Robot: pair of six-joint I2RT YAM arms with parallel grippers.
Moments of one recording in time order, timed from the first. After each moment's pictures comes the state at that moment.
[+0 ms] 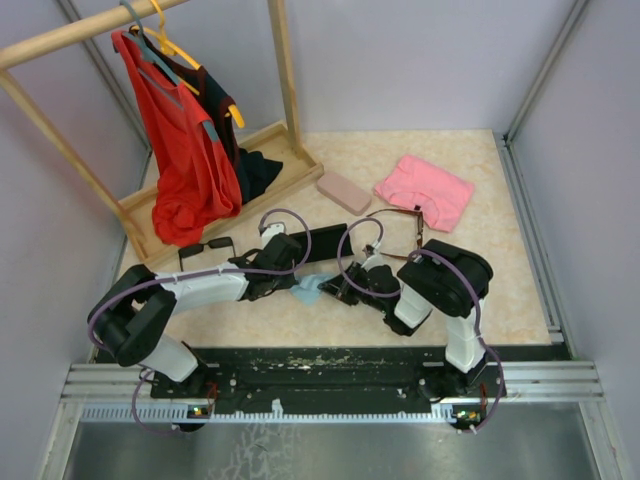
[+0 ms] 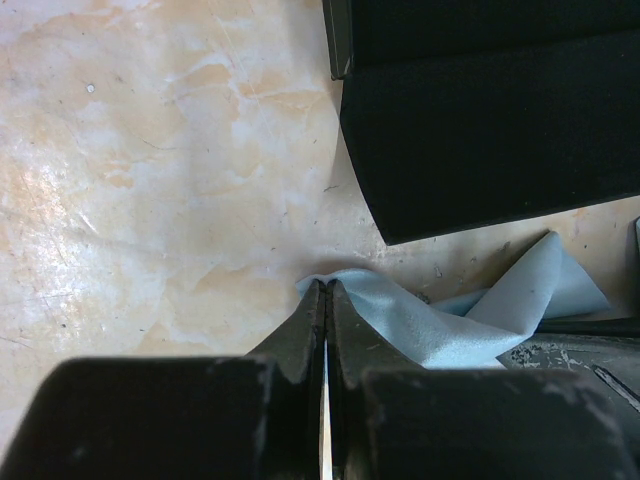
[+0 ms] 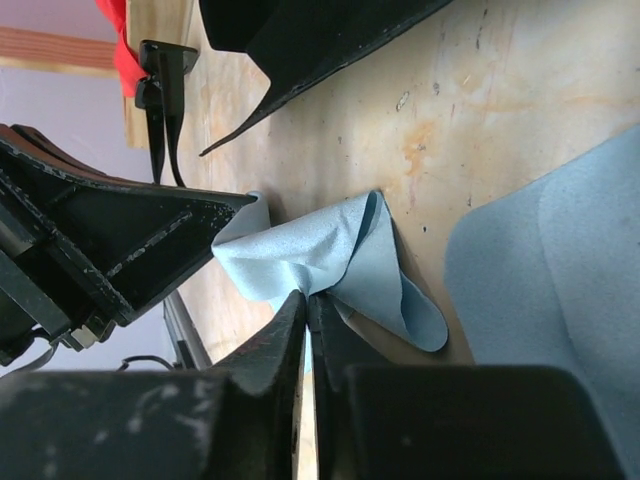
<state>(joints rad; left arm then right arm) -0.78 1.52 0.71 -0.13 -0.33 -0.77 0.79 1.93 0.34 1.26 -0.10 1.18</state>
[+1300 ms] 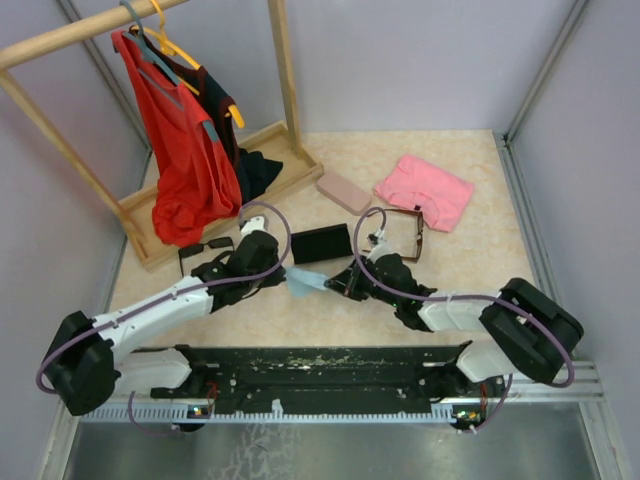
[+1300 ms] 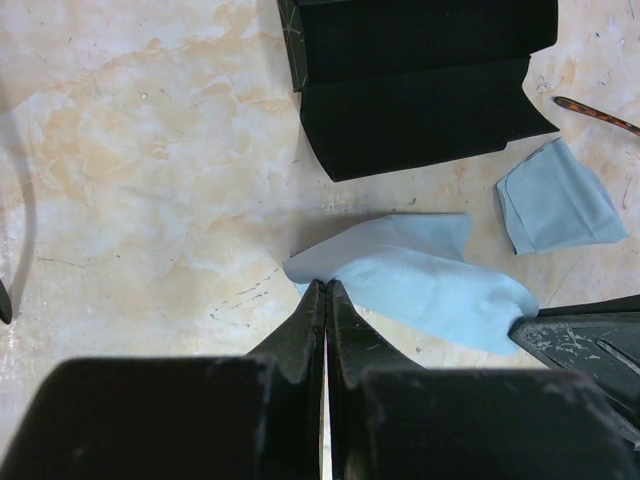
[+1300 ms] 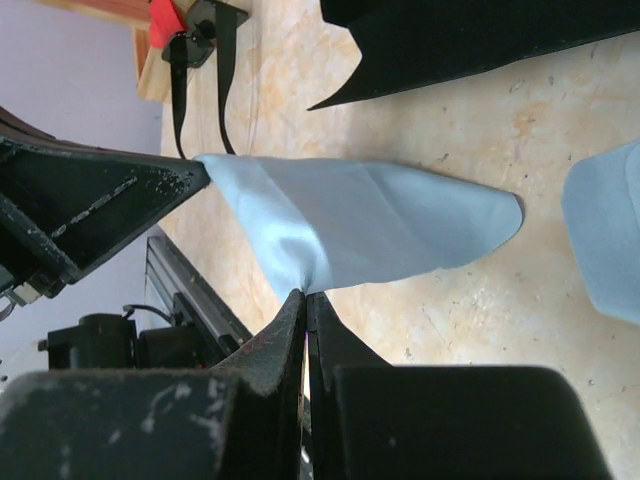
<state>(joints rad) -0.78 1.18 0.70 -0.29 -0.32 -0.77 0.79 1.38 0.35 0.65 -0.12 1.02</state>
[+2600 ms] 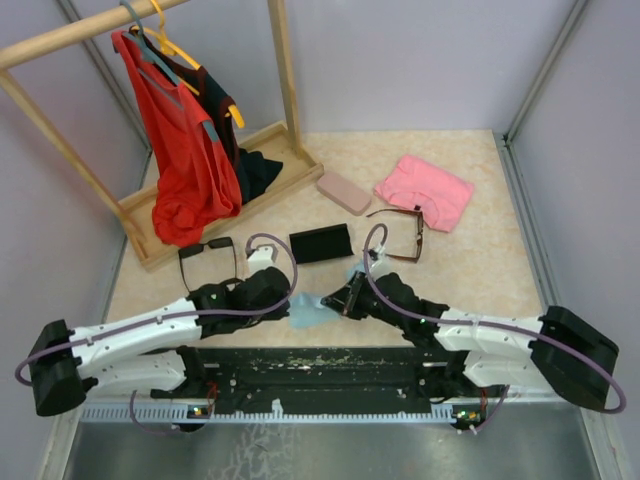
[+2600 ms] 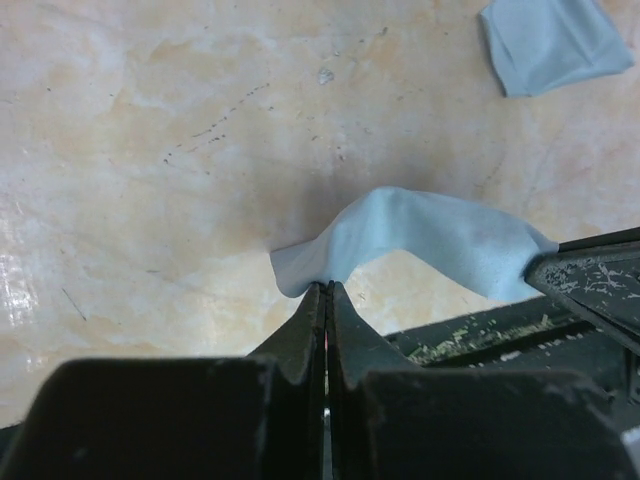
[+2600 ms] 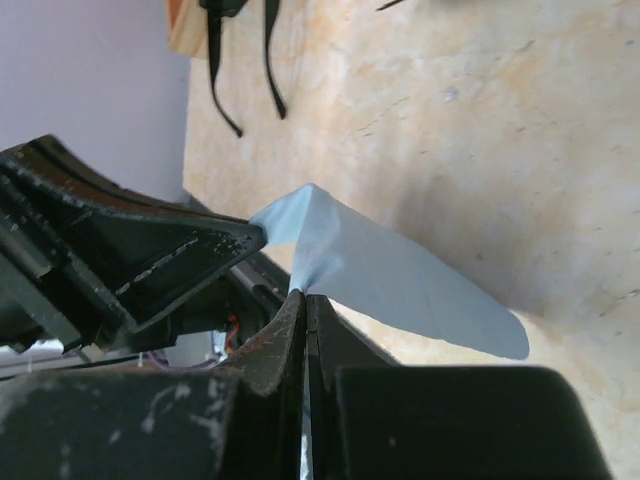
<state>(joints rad) -1.09 1.01 0.68 -0.55 -0.40 -0.97 1.02 1.06 0.33 0.38 0.07 1.11</state>
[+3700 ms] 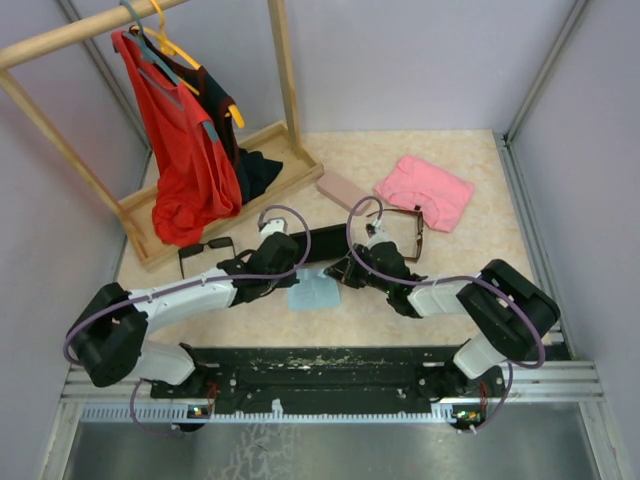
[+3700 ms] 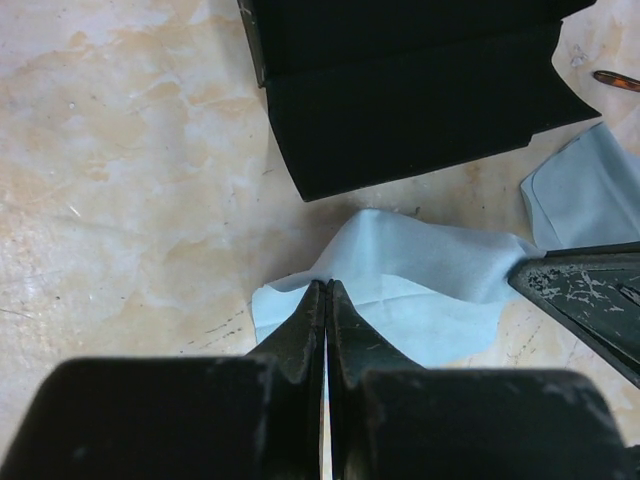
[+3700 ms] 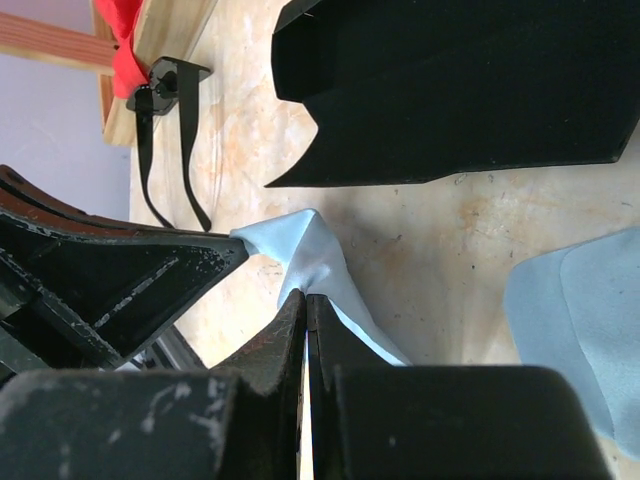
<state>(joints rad) -0.82 1.37 0.72 -0.18 -0.34 -0.74 0.72 1.52 0.45 0.67 -0.13 0.98</state>
